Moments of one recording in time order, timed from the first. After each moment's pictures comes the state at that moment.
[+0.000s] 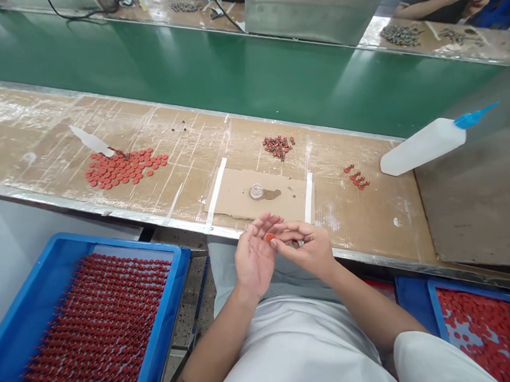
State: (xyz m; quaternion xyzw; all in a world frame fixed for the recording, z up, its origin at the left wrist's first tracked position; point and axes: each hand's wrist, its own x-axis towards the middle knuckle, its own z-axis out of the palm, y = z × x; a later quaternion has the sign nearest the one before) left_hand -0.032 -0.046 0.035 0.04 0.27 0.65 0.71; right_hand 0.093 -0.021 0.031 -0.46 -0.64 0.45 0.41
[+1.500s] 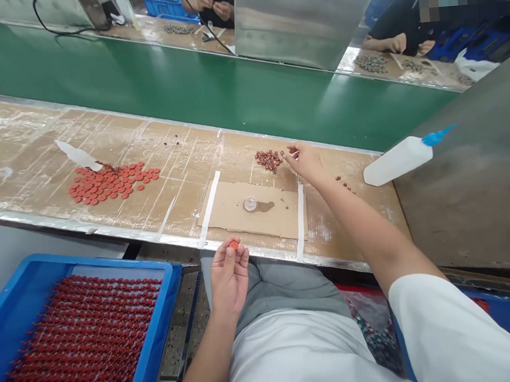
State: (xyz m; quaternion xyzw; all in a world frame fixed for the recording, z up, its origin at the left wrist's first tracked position) left_hand -0.067 -0.057 0.000 0.02 0.36 0.72 0.60; right_hand 0.133 0.230 0.020 -0.62 -0.74 0.12 0.25
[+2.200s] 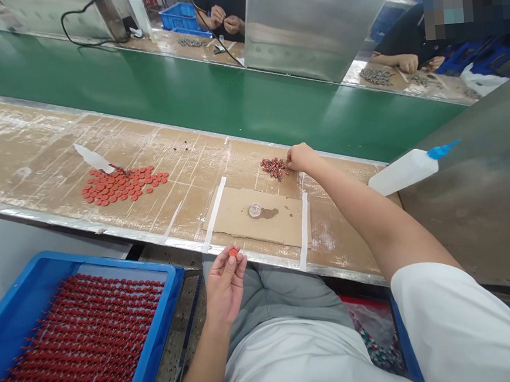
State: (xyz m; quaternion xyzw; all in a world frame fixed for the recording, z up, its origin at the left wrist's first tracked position) left_hand -0.083 -0.065 -0.008 0.00 0.39 0.69 0.61; right_hand 0.118 0.292 0.028 -0.60 -0.80 0.04 -0.05
